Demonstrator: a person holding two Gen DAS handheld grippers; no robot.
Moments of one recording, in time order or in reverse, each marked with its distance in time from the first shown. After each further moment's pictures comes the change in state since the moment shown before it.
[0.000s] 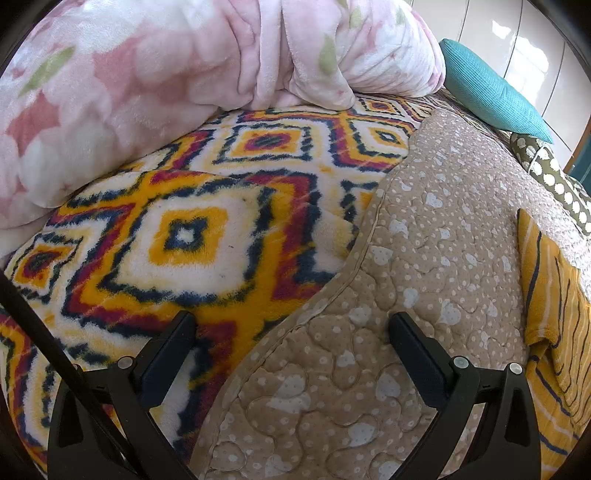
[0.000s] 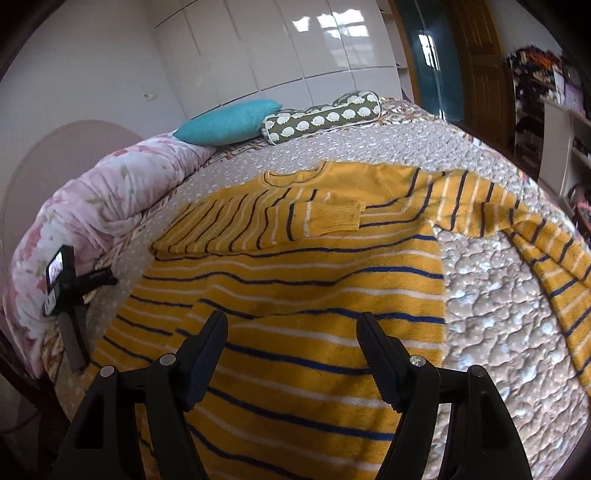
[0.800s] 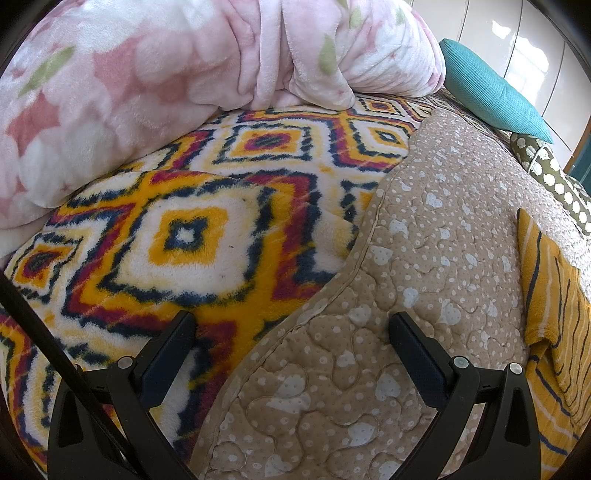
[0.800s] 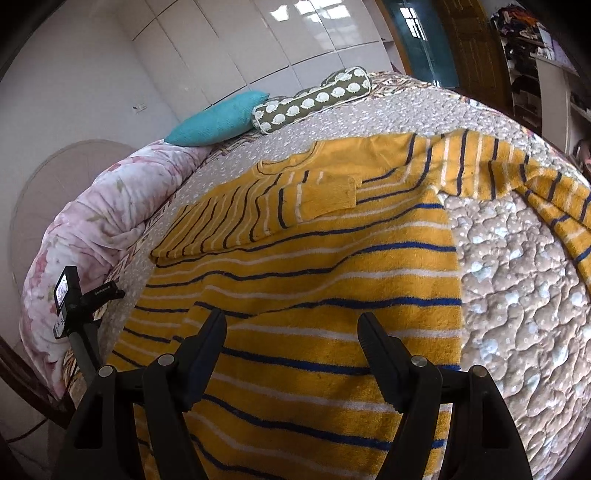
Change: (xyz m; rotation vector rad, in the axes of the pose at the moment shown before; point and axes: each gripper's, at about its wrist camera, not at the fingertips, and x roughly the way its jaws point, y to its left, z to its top) left arm 0.000 0.000 0.000 0.000 0.002 0.001; right arm 0.021 -0.023 -0.003 0.113 0.050 0.076
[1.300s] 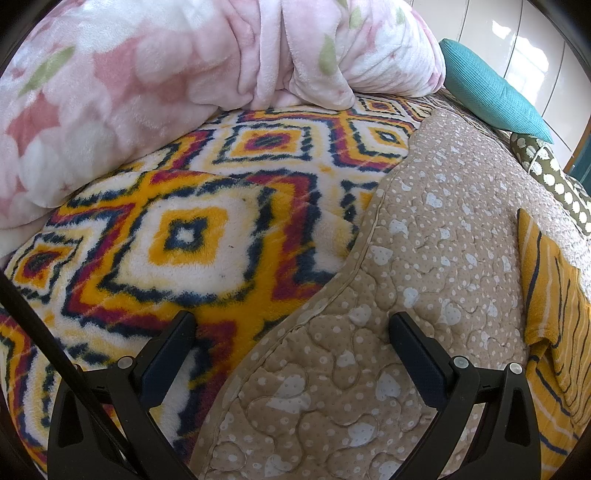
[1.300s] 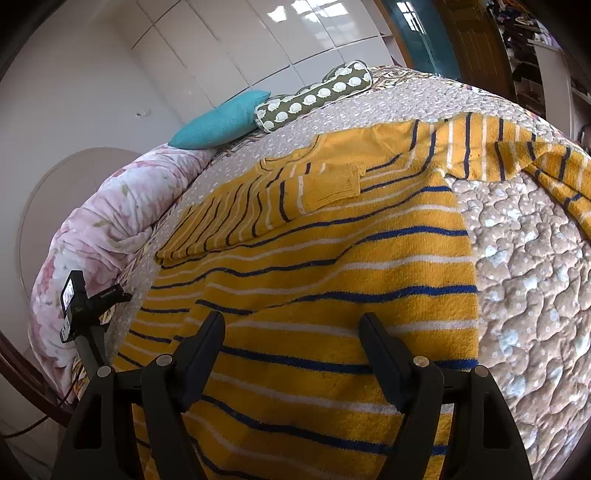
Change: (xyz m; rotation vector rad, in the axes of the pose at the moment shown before) left arm 0.000 0.000 0.000 0.000 0.000 0.000; right arm 0.010 -0.006 -0.008 0.035 -0.007 0.043
